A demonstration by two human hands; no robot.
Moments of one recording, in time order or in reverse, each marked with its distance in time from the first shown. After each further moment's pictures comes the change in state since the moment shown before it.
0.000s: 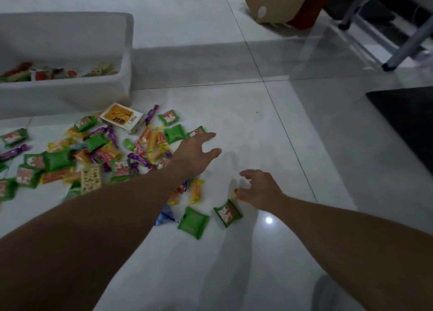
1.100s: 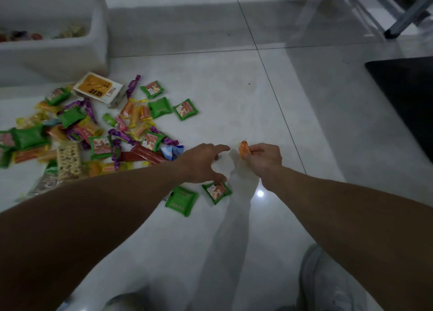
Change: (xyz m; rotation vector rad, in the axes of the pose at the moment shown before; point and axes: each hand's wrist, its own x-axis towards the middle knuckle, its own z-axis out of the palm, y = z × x) left_hand -0.016 -0.010 0.062 0.252 -0.441 0.236; right_hand 0.018 0.021 0.001 0.670 0.303 0.366
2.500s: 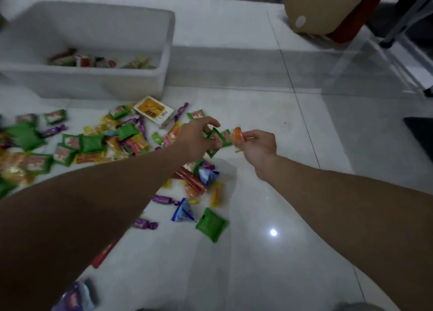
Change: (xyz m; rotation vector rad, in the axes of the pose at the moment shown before) left_hand -0.033 -0.050 -0.106 -0.406 0.583 -0.260; right_hand -0.023 -0.119 0.076 0.015 -0.126 -0.242
